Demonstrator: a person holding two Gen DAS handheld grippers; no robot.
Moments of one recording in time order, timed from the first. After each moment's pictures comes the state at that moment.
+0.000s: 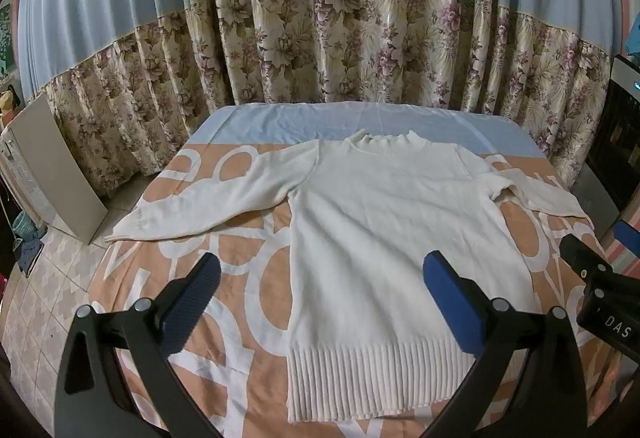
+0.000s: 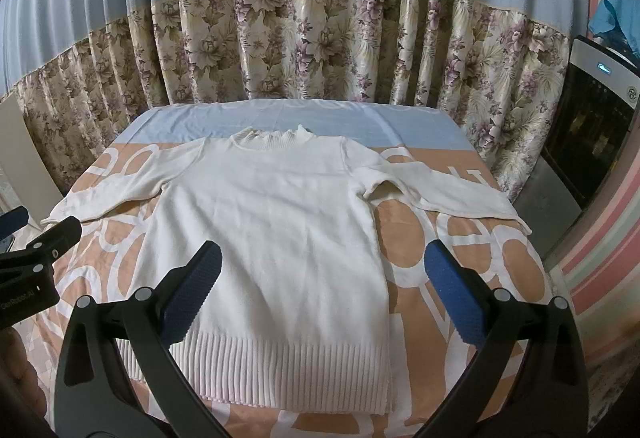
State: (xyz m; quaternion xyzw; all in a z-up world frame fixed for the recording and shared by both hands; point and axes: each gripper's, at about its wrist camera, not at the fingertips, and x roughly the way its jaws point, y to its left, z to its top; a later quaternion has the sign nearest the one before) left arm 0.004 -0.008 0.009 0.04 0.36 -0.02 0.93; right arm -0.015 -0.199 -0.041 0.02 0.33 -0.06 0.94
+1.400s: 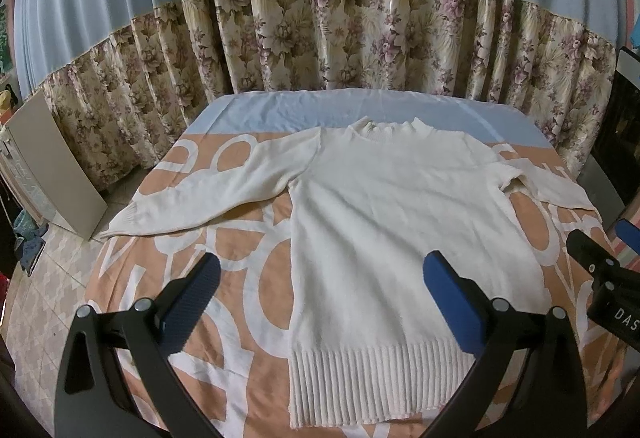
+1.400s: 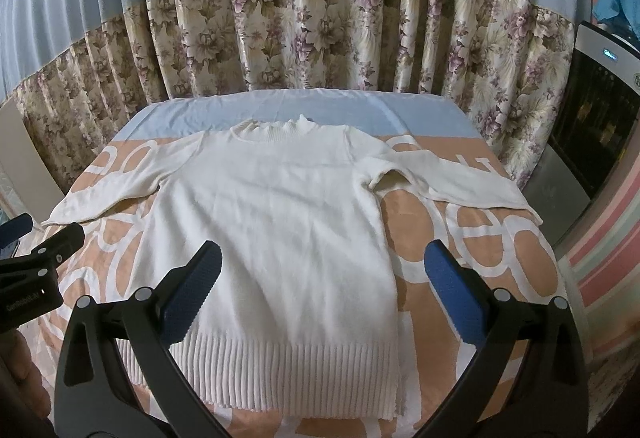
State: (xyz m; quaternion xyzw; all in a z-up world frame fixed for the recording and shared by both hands) left arm 0.011 -0.001 -0.021 0.04 0.37 -0.02 0.93; right arm -0.008 -0.194 -0.054 0.03 0.34 -0.06 0.94
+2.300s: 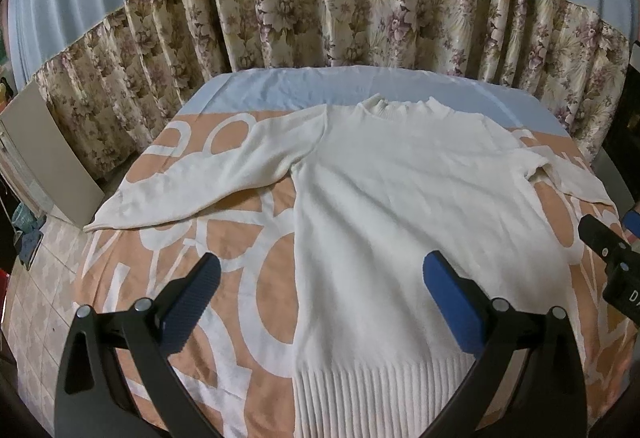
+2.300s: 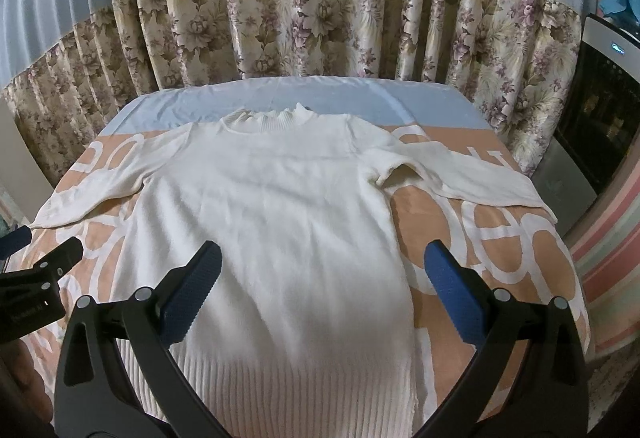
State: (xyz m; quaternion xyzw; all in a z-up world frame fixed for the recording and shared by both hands) left arm 0.056 0.012 -0.058 0.04 0.41 -0.01 0.91; right arm 0.039 -0.200 -0.077 0.04 0.37 -0.06 0.93
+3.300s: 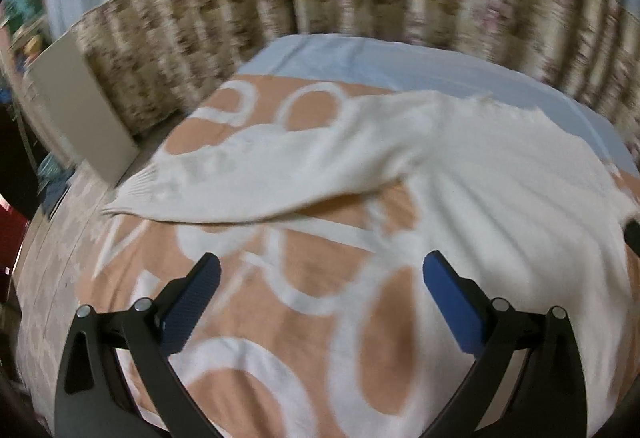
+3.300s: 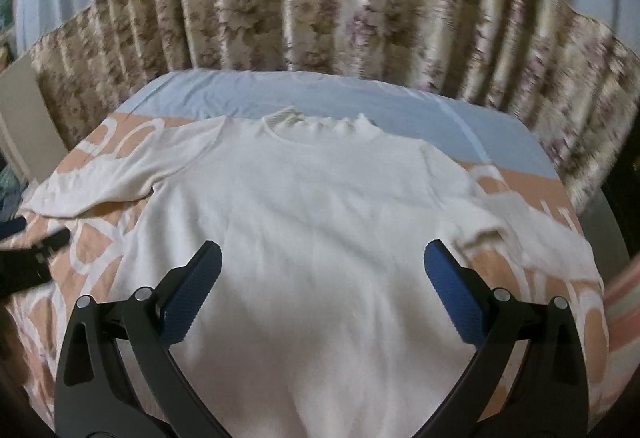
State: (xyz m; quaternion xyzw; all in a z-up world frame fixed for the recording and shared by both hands) left arm 0.141 0.121 -0.108 0.00 0.44 0.10 0.89; right arm 0.149 -0.158 -0.111 -0.03 0.38 0.02 0.93
